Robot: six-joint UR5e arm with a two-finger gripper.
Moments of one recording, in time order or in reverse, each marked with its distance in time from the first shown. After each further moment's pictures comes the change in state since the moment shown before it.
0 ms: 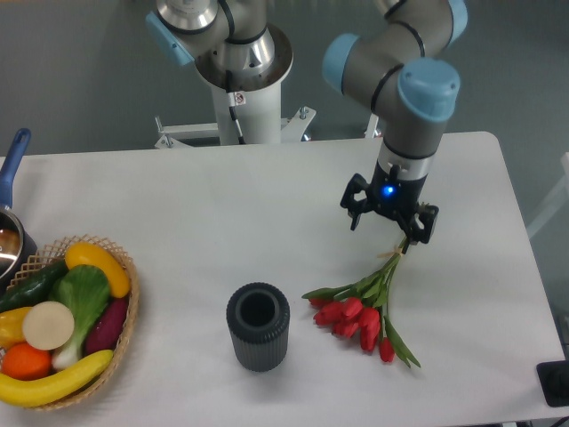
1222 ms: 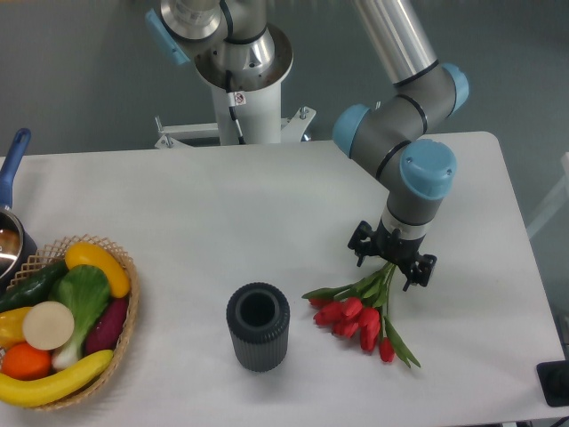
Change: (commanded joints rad) arm -0.043 -0.150 0.055 0.031 0.058 0.003
